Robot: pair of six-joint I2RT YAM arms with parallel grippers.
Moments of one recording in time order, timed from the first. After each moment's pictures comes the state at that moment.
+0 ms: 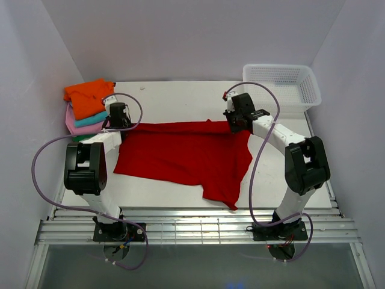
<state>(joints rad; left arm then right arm) -0.03 1.74 1.00 0.15 -0.32 -0.41 0.41 1.76 1.30 -0.38 0.03 -0.05</state>
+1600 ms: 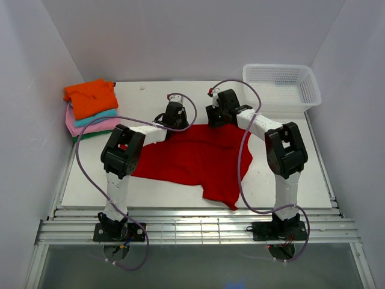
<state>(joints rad) -0.48 2.10 1.33 0.18 -0.08 -0.47 0.46 2.03 1.49 -0.27 -0.11 0.02</state>
